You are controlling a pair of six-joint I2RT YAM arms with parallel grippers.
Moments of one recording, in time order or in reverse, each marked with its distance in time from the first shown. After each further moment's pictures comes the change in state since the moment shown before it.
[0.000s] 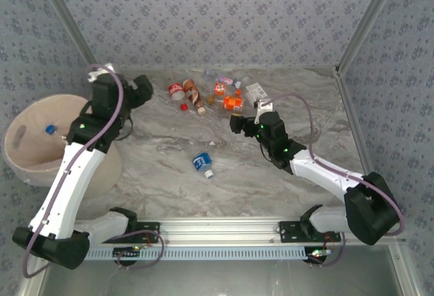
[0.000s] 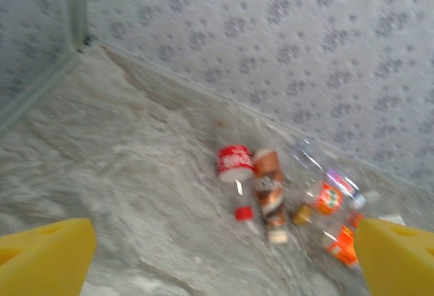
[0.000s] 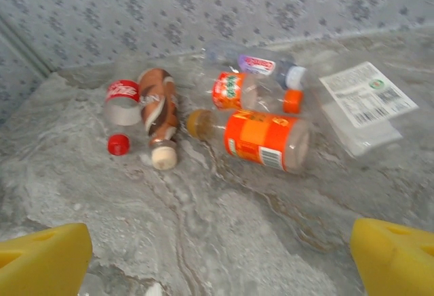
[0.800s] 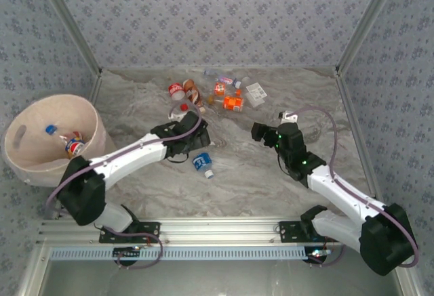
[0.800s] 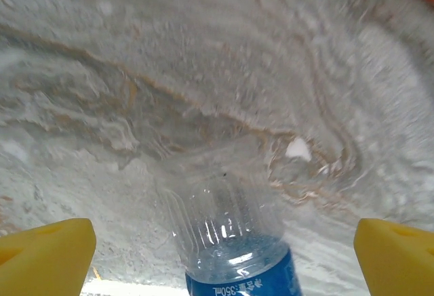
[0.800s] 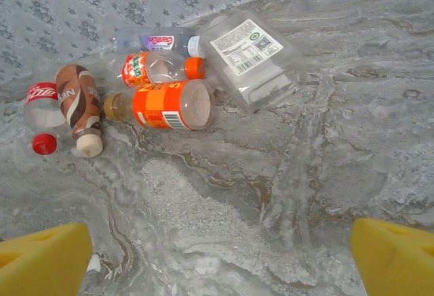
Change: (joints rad) left arm -0.400 0.389 -0.291 0.074 0.060 -0.320; right arm -0.105 -0.237 -0.143 -0.192 0.045 0.114
